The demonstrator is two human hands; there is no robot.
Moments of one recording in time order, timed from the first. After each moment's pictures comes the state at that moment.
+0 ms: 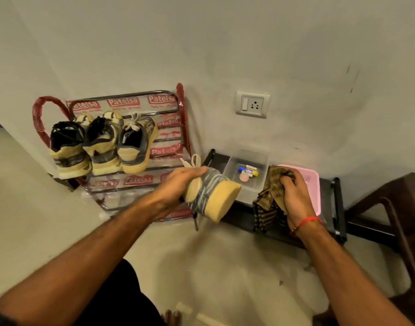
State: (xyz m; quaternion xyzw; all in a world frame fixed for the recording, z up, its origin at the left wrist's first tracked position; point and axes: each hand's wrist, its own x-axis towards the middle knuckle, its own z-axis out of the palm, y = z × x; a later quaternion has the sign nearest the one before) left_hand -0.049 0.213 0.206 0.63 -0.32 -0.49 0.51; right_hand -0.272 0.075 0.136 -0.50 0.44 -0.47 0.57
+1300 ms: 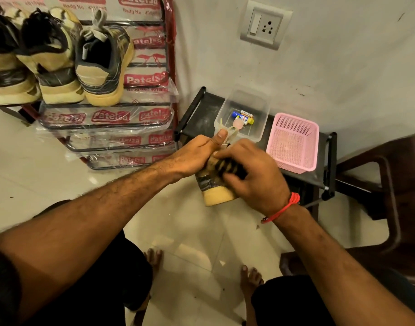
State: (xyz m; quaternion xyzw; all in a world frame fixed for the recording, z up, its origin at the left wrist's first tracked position) left_hand -0.062 0.183 0.119 0.63 -0.50 -0.46 0.37; right_hand -0.241 0.139 0.127 -0.91 0.22 -0.29 0.20
